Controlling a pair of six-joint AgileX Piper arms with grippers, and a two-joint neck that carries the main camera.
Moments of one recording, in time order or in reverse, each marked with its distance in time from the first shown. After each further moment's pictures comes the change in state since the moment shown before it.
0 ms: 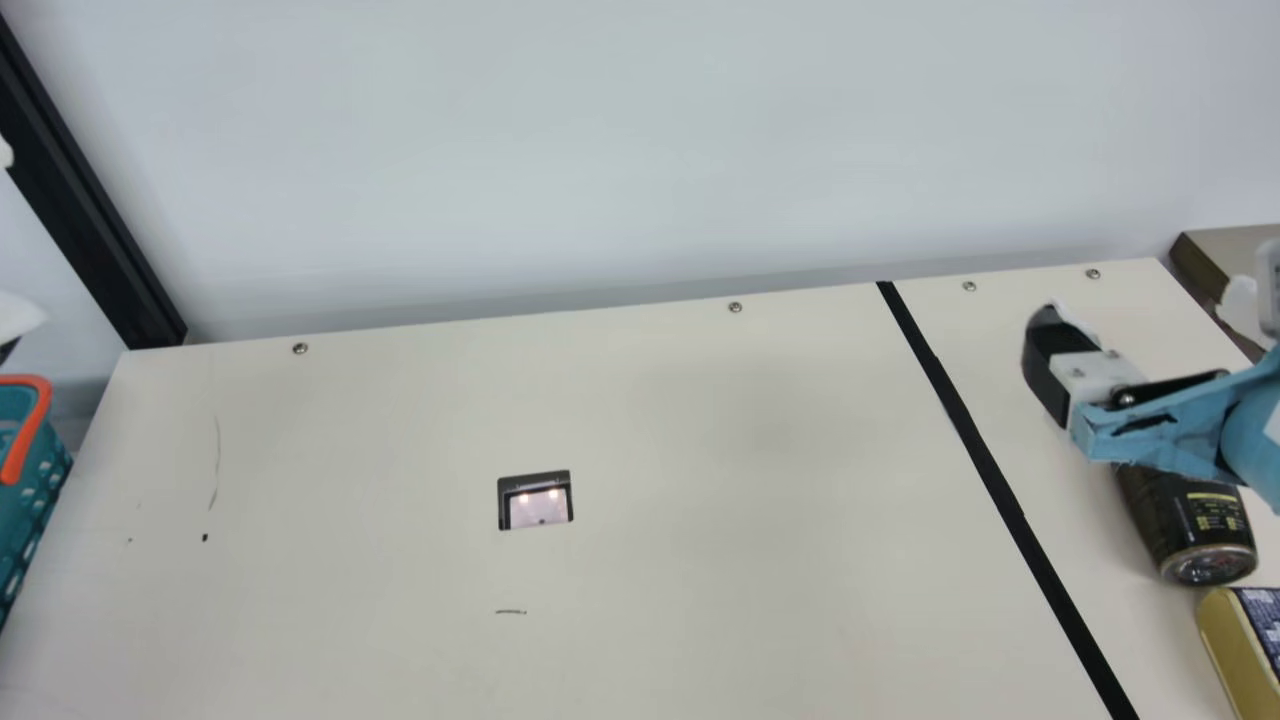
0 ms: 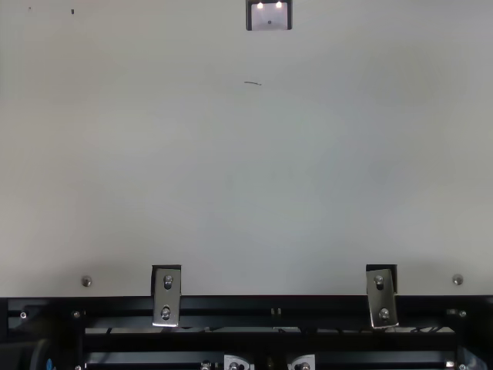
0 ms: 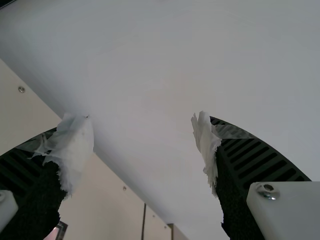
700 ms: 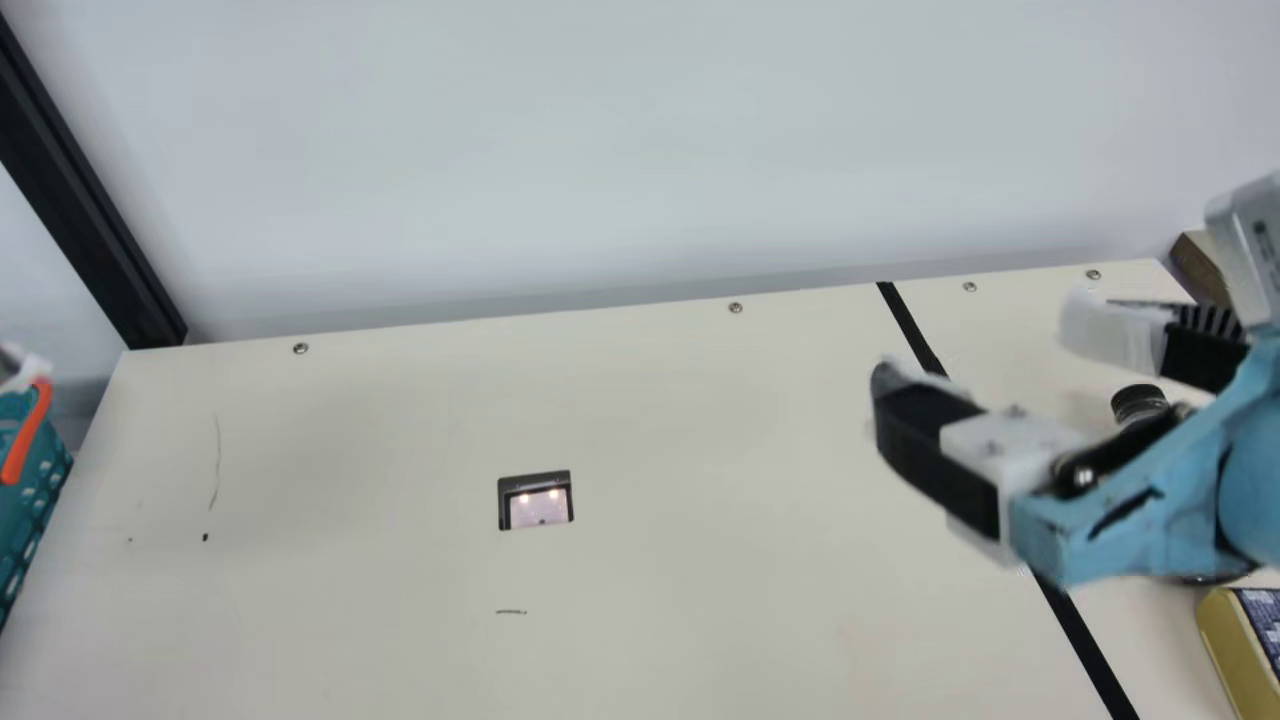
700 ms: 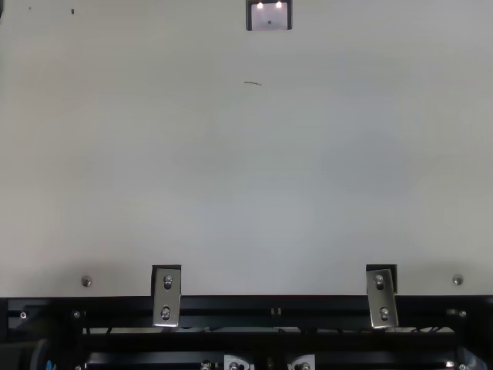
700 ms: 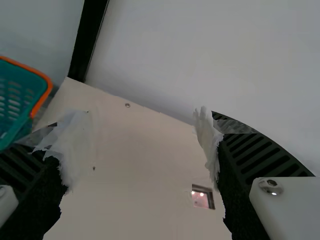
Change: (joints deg) left arm 0.9 -17.3 10.3 45.5 0.2 -6.4; right arm 25.9 -10.6 -15.5 -8.1 36.5 17.3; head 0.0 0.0
